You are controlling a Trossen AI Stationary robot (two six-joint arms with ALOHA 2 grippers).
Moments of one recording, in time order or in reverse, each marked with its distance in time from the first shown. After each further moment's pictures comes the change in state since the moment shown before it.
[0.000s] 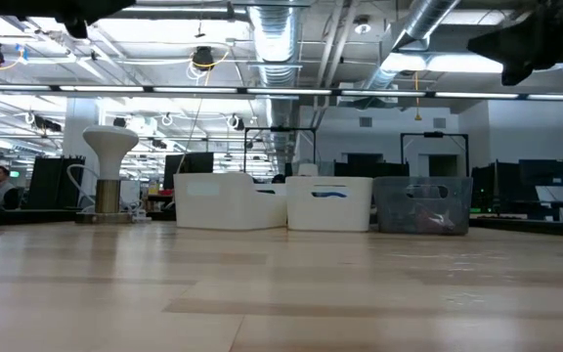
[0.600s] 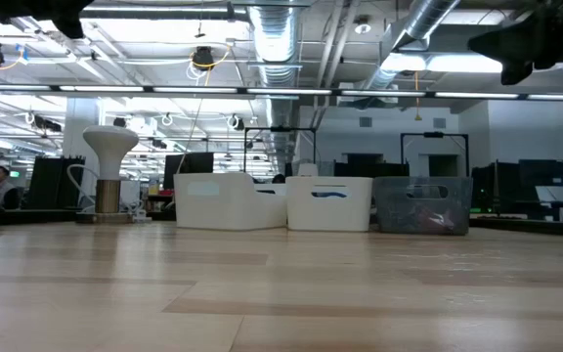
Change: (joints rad) left arm -0.001 -0.212 -0.001 -0.231 0.246 -0.083; right arm 0.001 0.000 0.000 -0.002 -0.011 0.003
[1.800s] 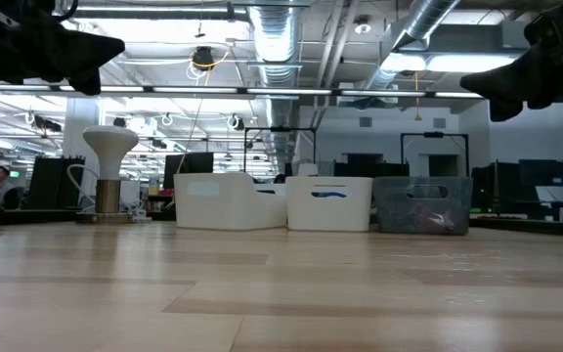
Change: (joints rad) left arm 0.000 0.000 -0.309 0.203 0.110 -0.112; right arm -0.001 0.000 -0.211 0.170 -0.084 0.063
